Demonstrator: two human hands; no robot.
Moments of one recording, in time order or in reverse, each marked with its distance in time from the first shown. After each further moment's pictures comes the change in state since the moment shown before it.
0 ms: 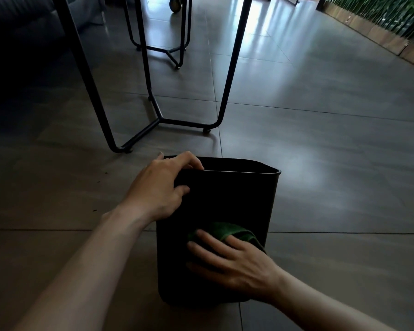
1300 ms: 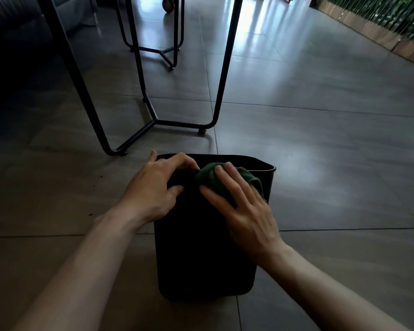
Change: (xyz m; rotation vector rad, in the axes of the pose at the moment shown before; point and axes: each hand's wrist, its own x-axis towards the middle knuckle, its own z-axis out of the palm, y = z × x) left_hand 0.005 0.003 0.000 -0.021 -0.007 0.036; right_hand 0.027 0.054 -0.023 0.200 0.238 0.588
